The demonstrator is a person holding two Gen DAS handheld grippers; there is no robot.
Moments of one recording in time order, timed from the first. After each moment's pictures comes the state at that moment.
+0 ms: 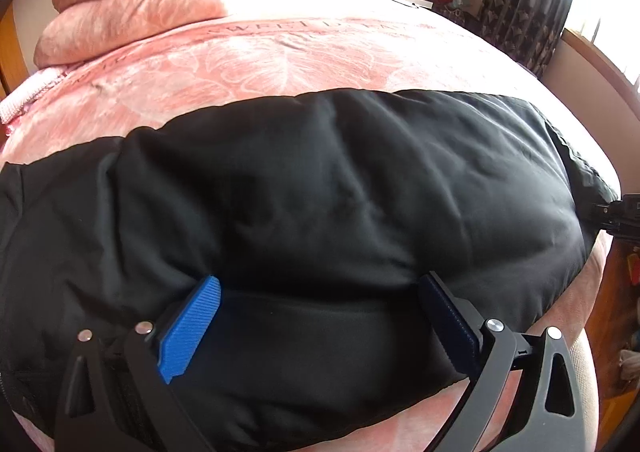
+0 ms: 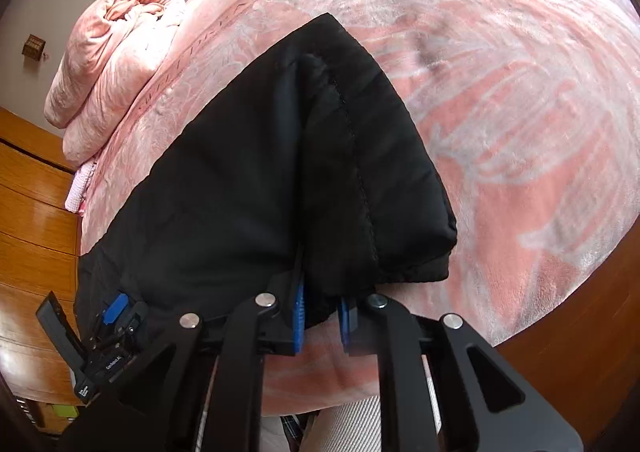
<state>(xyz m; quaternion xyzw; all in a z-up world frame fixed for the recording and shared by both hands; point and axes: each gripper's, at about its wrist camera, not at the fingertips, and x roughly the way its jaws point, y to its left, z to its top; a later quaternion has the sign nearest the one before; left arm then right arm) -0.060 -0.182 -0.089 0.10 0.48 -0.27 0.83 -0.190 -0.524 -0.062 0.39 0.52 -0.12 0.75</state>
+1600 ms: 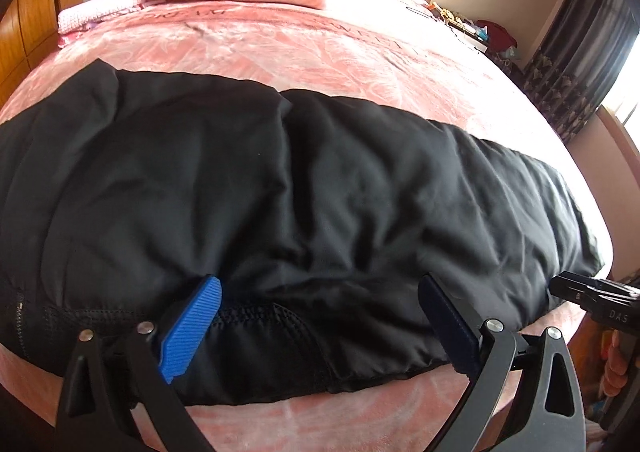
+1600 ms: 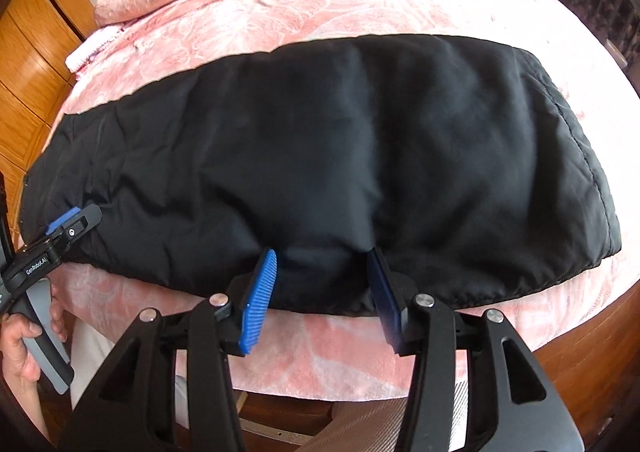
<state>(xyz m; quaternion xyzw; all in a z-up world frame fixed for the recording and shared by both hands) -0.049 -0.069 -0.072 -0.02 0.50 -0.21 0.84 -0.136 -0.366 -0.035 0.19 0.58 -0.04 0.79</state>
